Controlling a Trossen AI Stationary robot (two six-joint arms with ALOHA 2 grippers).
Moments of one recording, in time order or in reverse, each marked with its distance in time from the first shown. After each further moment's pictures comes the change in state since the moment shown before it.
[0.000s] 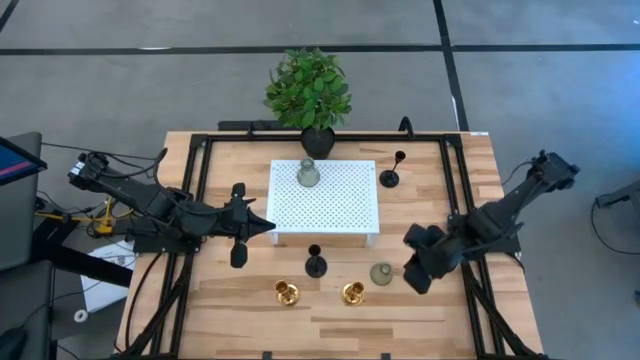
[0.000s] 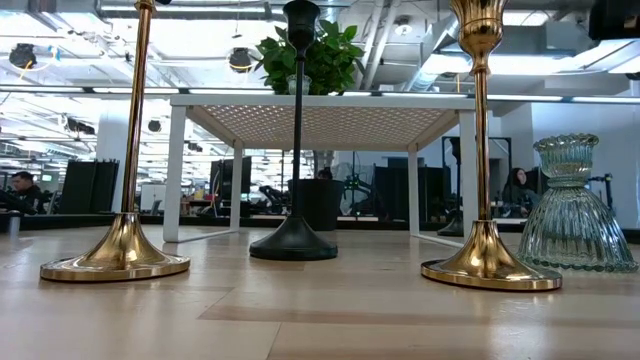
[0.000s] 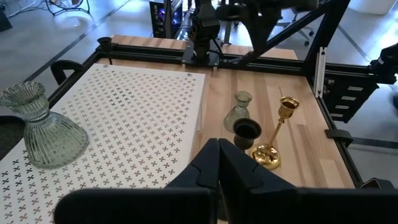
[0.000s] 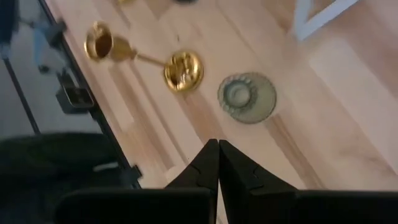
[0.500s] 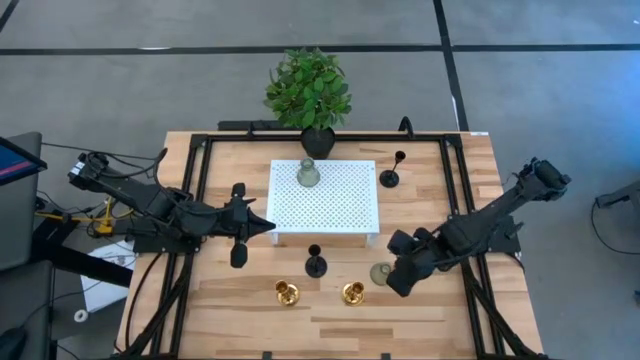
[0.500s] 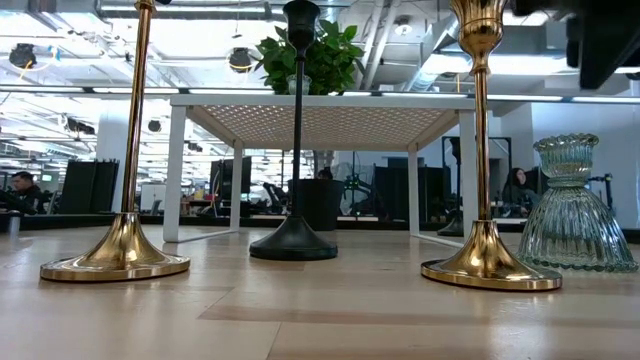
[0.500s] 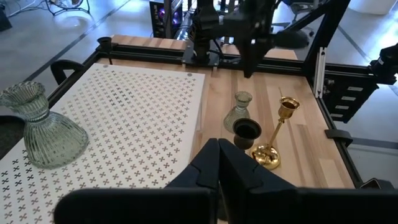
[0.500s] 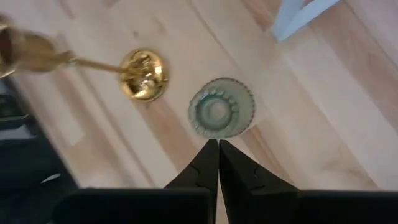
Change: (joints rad) left arm 0.000 0.000 0.000 0.000 0.000 -0.003; right arm -0.076 0.184 0.000 0.006 0.009 -0.034
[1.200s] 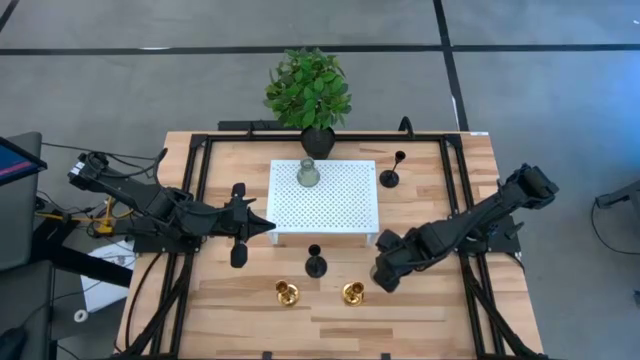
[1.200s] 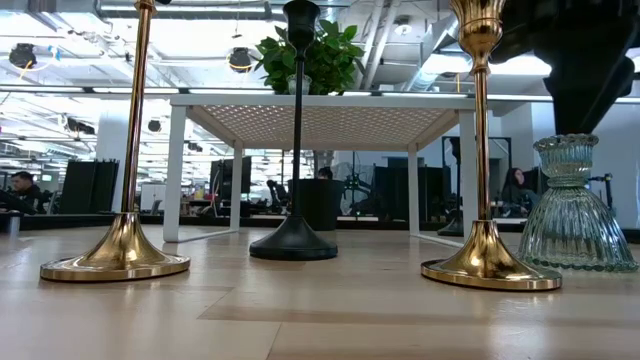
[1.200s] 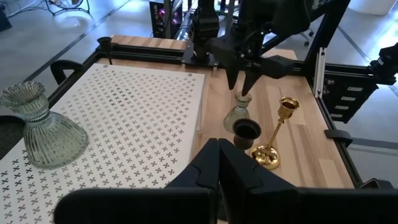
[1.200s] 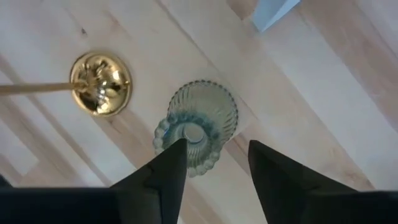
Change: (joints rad) left arm 0.000 0.000 0.000 0.000 0.001 0.000; right arm -0.083 0.124 0.000 0.013 -0.053 -0.007
